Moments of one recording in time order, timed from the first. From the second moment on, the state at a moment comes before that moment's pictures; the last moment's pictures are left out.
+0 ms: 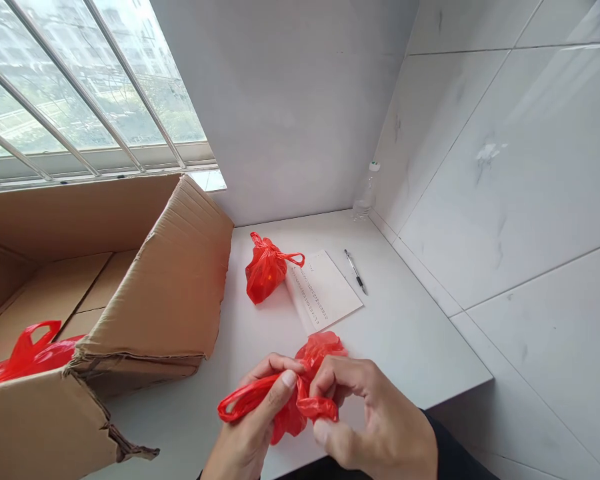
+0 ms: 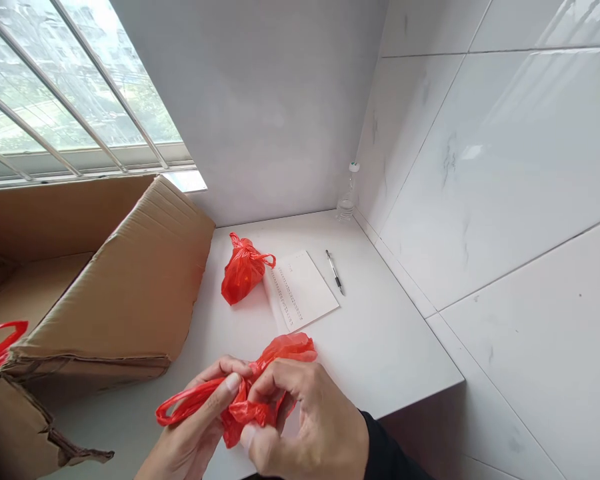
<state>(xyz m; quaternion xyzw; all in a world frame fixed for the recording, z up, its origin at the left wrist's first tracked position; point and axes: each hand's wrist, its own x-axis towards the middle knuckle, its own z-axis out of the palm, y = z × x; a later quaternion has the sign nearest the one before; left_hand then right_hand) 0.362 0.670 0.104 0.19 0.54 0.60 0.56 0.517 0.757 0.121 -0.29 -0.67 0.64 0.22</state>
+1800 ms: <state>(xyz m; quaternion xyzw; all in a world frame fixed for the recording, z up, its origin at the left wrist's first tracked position) 0.366 0.655 0.043 0.46 0.72 0.51 0.07 0.518 0.800 0.078 -0.29 -0.62 0.69 0.24</state>
